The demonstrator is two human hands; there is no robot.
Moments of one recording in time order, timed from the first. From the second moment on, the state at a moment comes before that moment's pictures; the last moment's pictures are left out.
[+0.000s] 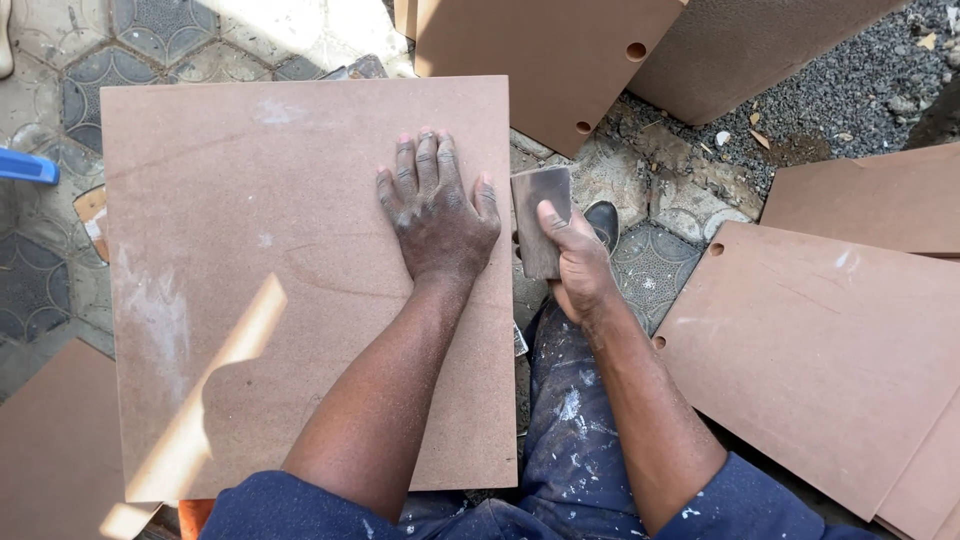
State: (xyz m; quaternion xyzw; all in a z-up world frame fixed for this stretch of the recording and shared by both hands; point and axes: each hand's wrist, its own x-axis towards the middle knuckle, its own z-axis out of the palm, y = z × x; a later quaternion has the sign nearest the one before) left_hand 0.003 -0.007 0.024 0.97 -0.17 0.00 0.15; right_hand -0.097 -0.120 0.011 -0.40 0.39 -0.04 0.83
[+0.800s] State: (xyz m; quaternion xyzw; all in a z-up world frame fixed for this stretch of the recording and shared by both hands) left_hand 0.001 -0.005 0.026 0.97 -0.19 -0.01 0.13; right_hand -0.045 -0.130 0.032 -0.68 0.39 -0.04 0.62
